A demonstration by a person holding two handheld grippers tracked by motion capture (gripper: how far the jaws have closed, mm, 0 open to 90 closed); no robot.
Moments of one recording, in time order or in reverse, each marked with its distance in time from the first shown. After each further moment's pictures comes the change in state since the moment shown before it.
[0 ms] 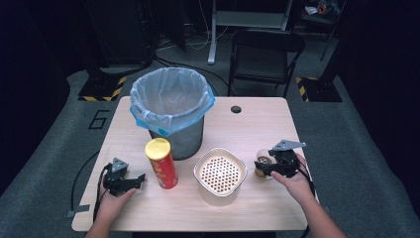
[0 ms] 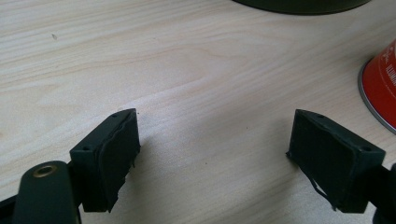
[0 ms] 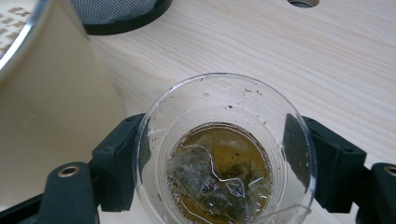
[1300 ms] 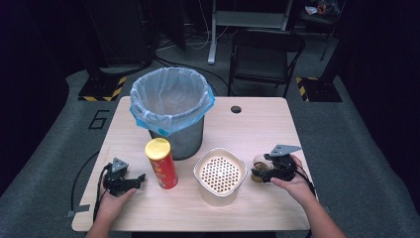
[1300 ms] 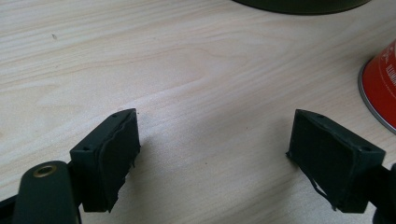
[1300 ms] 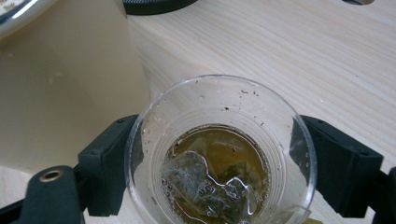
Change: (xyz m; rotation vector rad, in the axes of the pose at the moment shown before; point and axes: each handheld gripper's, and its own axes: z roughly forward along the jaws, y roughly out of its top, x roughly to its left) left arm 0.000 0.000 0.000 0.004 -0.001 0.000; right arm 0.003 -0.012 0.008 0.007 0.117 -0.101
